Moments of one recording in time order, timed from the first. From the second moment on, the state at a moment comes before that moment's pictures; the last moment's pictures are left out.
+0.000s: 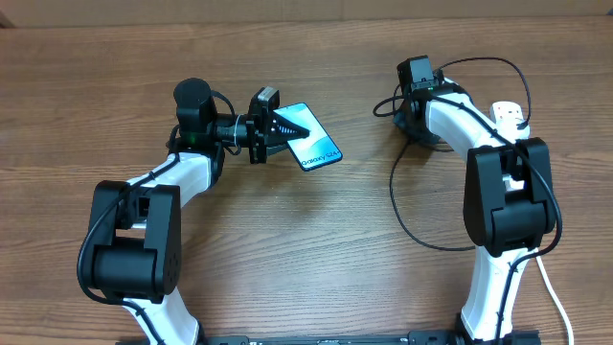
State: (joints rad) left arm -0.11 1.92 1.00 0.80 1.55 -1.82; right arm 0.17 2.17 1.52 -0.63 0.30 0.72
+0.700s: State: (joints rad) left arm -0.11 1.92 1.00 0.80 1.56 -1.65; right arm 0.17 1.62 1.70 -1.16 -0.09 0.43
